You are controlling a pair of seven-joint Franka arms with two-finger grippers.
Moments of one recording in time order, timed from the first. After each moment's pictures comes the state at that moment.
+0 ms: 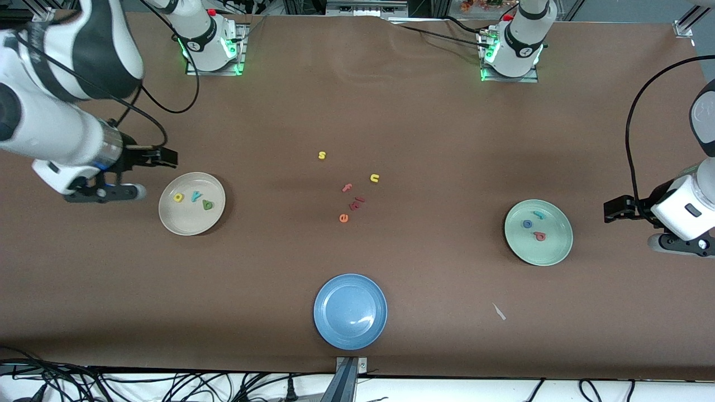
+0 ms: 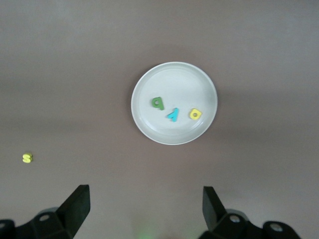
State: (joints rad) left arm 0.05 0.41 -0.03 -1.29 0.09 1.68 0.13; right arm 0.20 0.19 -0.06 -1.59 0.00 1.59 0.10
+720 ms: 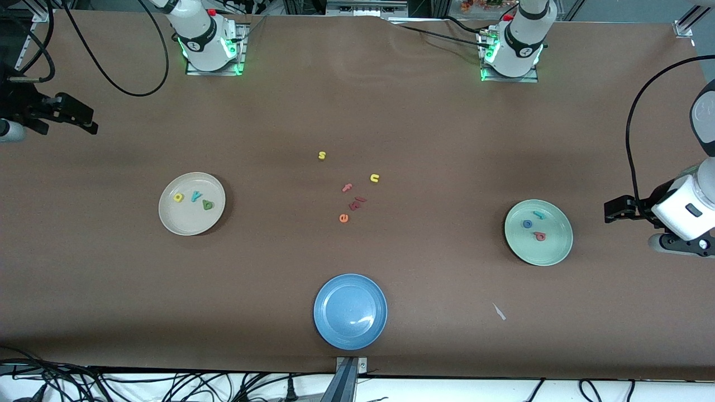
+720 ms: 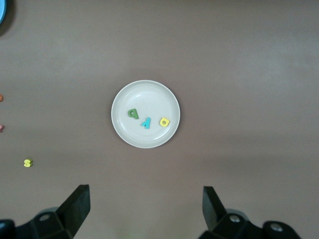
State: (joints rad) left arm 0.05 0.41 -0.03 -1.29 0.09 1.68 0.13; right arm 0.01 -0.01 -0.02 -1.62 0.00 1.59 -0.04
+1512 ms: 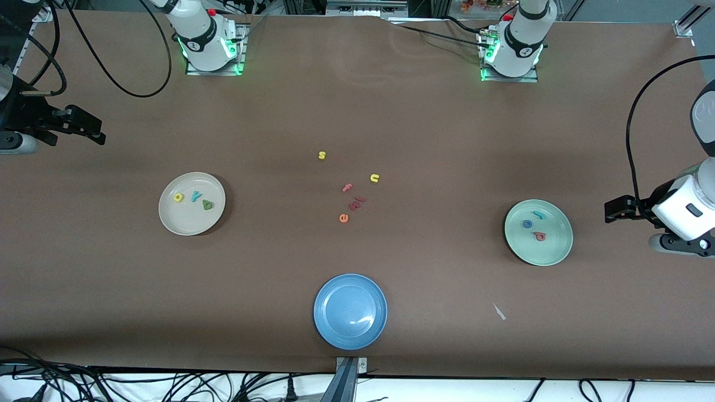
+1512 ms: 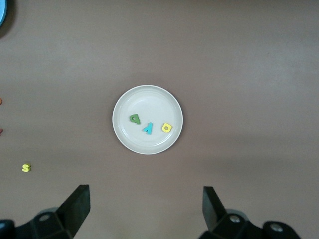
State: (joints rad) left arm 0.05 0.41 -0.03 -1.29 0.09 1.68 0.13; right arm 0.00 0.01 0.00 -1.64 0.00 1.63 -0.04
